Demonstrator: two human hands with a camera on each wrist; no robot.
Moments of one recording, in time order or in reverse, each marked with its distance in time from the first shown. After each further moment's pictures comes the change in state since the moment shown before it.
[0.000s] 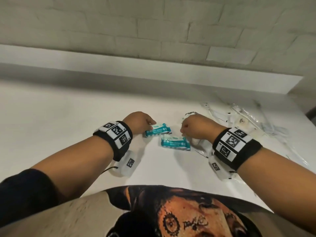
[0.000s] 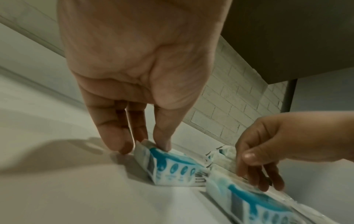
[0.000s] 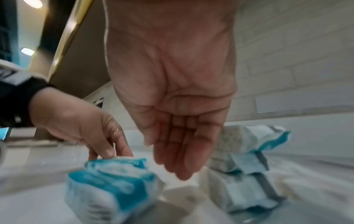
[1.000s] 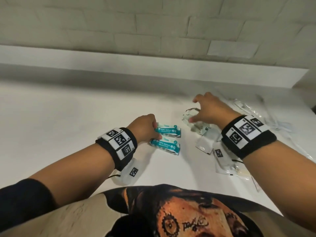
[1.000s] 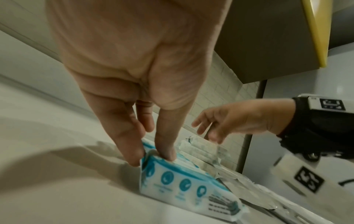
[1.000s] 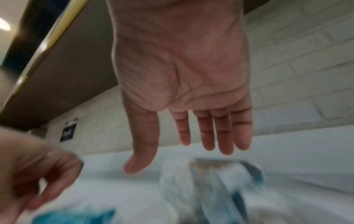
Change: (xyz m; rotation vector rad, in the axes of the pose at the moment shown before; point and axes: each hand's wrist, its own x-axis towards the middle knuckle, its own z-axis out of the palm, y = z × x) left_hand -0.026 0.023 0.021 -0.023 0.017 -0.046; right_hand -0.002 0.027 -0.025 0.146 0.220 0.176
